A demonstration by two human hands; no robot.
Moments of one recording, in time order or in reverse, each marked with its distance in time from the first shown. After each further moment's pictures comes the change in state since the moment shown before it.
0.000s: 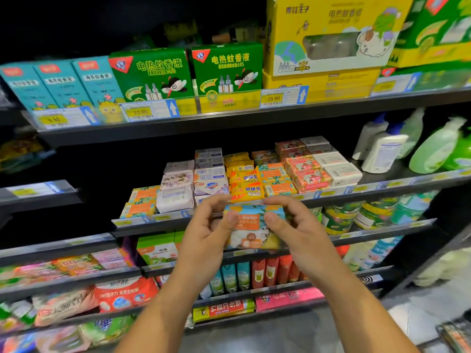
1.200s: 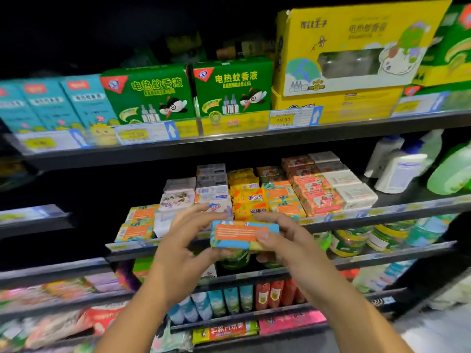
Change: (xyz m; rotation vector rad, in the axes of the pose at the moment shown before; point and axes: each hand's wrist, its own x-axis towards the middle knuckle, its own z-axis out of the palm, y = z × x) left_hand 0.056 -0.008 -0.054 0.597 -0.123 0.349; right_hand 0.054 0.003 0.002 -0.014 -0.127 0.123
